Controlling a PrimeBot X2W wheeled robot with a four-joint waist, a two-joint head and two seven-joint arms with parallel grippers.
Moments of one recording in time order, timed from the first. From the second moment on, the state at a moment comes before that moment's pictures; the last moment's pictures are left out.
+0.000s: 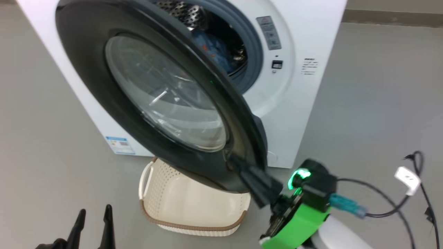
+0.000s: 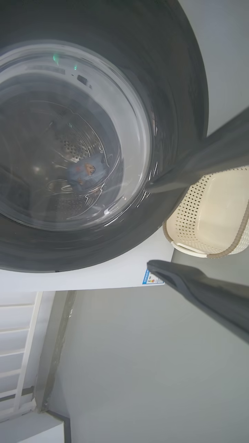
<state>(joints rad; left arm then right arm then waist) 0.08 0.10 -0.02 0.15 -0.39 -0.13 -0.26 -0.33 -0.19 0.61 0.00 0.49 0.13 -0.26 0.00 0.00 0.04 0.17</state>
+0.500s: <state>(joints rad) 0.08 0.08 -0.03 0.15 -0.40 -0.13 -0.26 -0.33 -0.19 0.64 0.26 0.52 0.13 -0.26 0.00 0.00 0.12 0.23</state>
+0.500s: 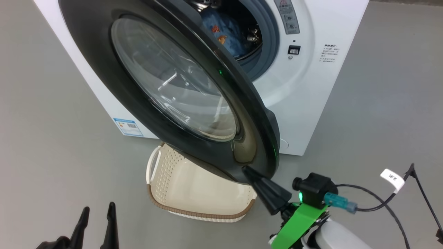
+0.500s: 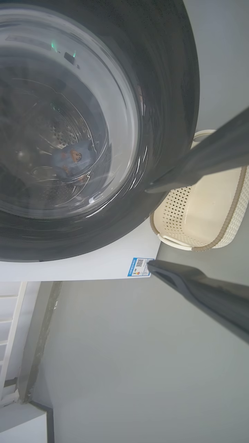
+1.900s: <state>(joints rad) -0.11 0.05 -0.11 0.12 -0.42 -0.13 -0.26 -0.74 -0.22 0.13 0.44 0.47 0.13 -0.26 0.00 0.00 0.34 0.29</state>
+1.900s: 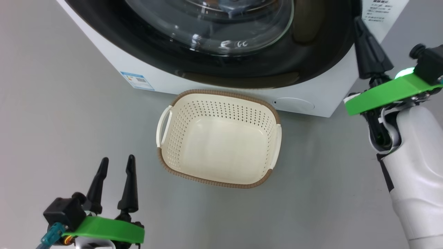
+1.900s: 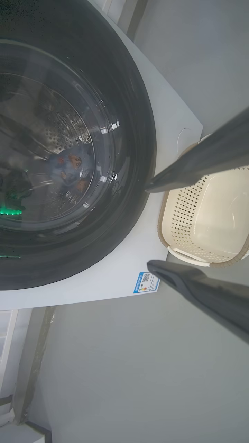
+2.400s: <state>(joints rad) -0.14 0.05 -0.12 0.13 -0.42 -0.13 -0.26 -0.76 -0.19 0.12 0.45 0.44 0.13 -0.27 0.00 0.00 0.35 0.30</state>
